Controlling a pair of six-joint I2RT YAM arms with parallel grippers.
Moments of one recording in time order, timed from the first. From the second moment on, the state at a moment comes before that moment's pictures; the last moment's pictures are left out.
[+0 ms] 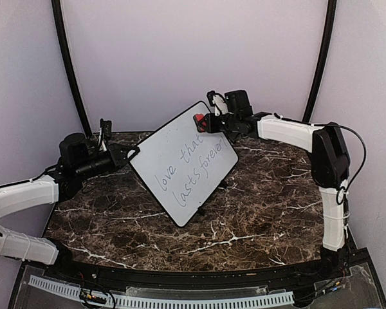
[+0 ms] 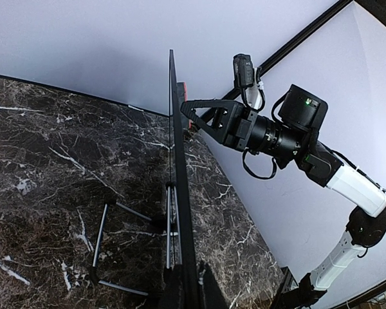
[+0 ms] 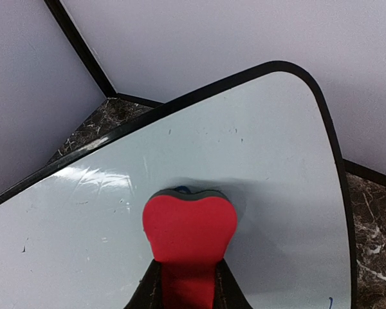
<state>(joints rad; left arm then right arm) -0.42 1.15 0.61 0.39 0.44 -0.73 0.59 2.12 1.81 -0.11 -0.20 0.23</state>
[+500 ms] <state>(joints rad) -0.42 1.15 0.61 0.39 0.45 -0.72 0.57 2.10 1.70 -0.03 -0.23 0.23</state>
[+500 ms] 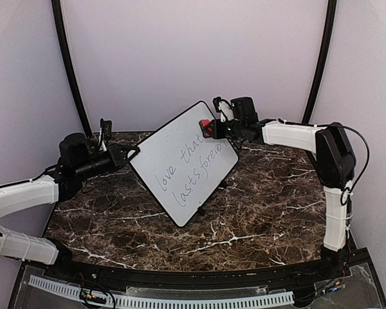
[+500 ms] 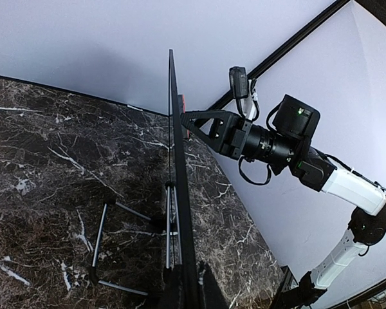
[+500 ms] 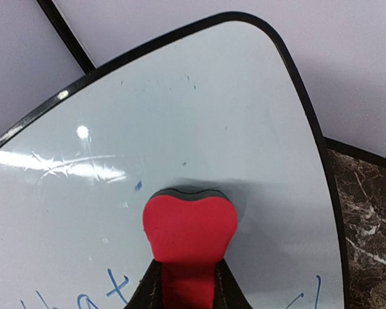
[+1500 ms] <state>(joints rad) -0.42 1.14 0.61 0.39 0.45 -0.72 0.58 2.06 1.62 0.00 -0.24 0.22</state>
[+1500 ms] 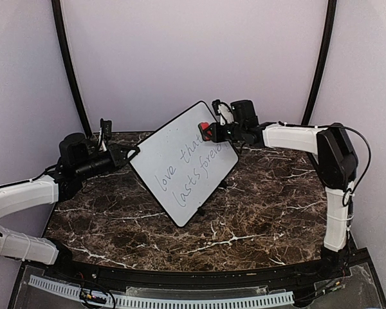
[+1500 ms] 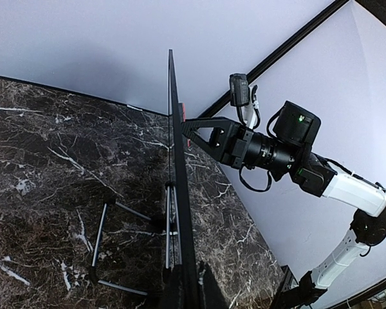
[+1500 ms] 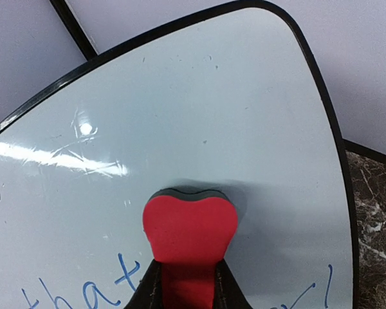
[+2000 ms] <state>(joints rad) -0.42 1.14 0.61 0.39 0.46 -0.71 0.56 2.11 1.79 -0.10 -0.25 0.21</state>
